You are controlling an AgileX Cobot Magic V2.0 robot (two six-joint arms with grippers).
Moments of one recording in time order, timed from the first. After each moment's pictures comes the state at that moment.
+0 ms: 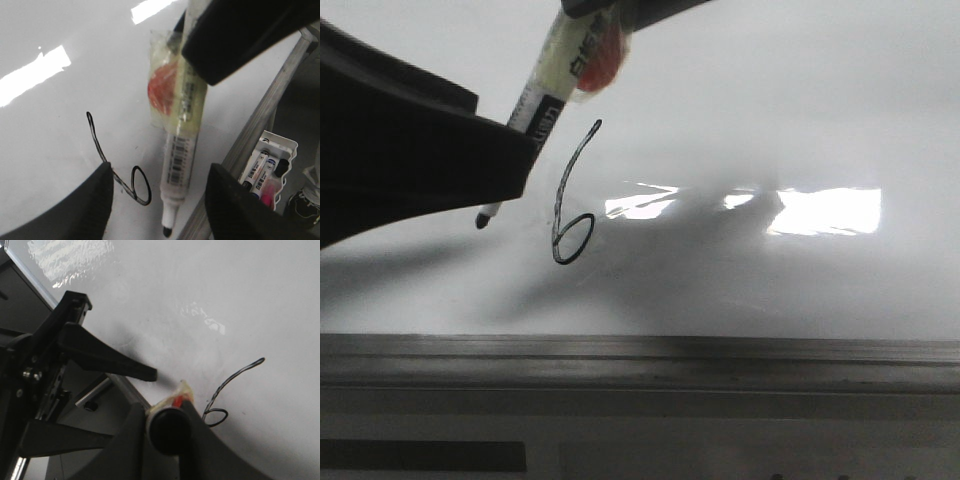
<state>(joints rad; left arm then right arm) -0.95 0.97 -0.37 0.00 -0.24 0.14 0.83 1.10 -0.85 0.25 0.33 -0.02</state>
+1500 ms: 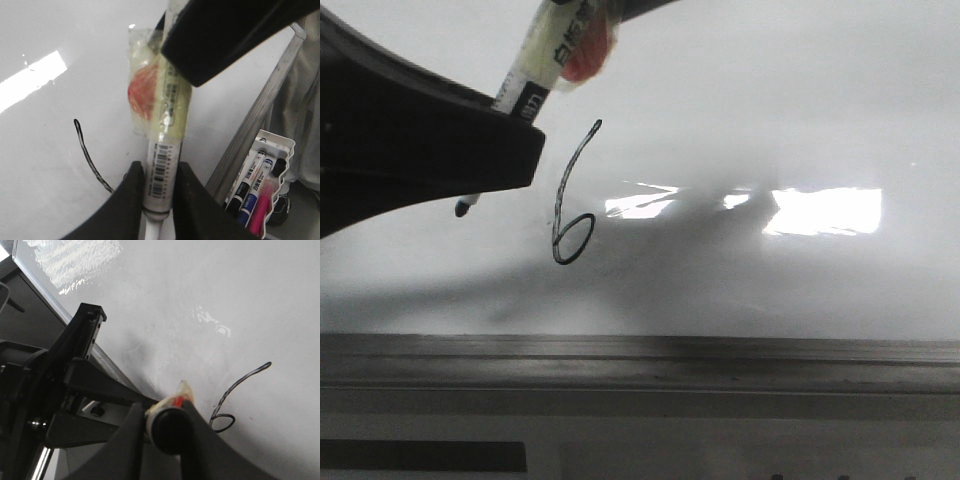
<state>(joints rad) -0.95 1.00 -0.37 0.01 -0.27 0.13 0.85 1.10 -0.85 0.28 0.31 -0.02</state>
